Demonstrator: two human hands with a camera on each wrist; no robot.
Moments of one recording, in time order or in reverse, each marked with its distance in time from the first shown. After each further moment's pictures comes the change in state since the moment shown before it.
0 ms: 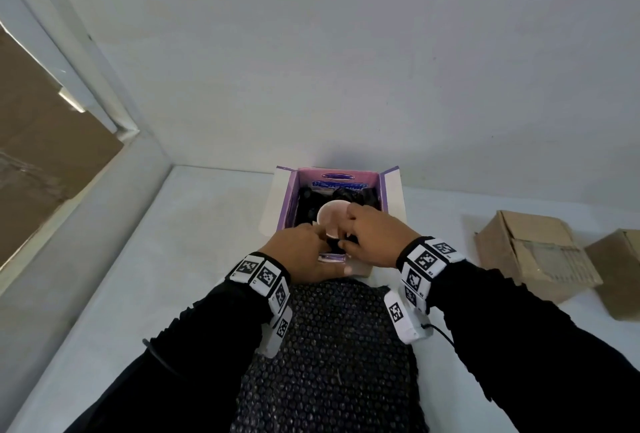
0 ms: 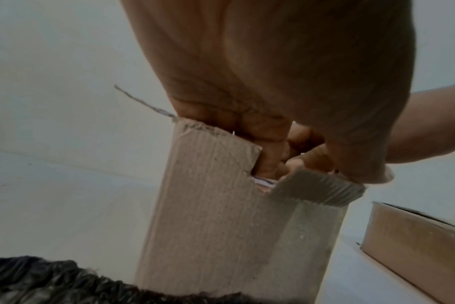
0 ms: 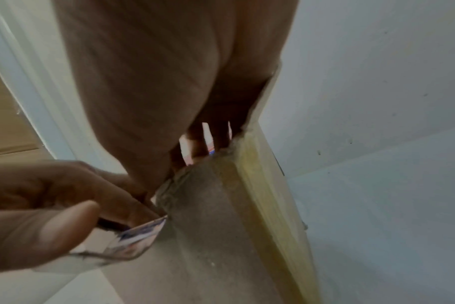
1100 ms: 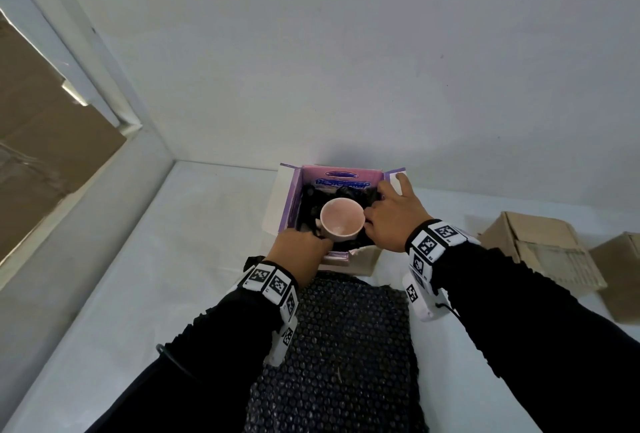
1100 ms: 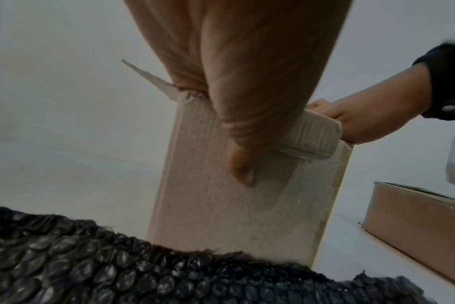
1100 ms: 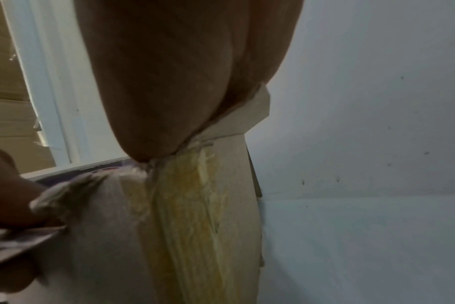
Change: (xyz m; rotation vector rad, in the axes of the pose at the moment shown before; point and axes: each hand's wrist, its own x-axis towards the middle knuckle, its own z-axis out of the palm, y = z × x) left_hand -0.002 0.008 0.009 0.342 0.031 -0.120; right_hand 0.006 0.031 0.000 -0.374 -0.023 0.151
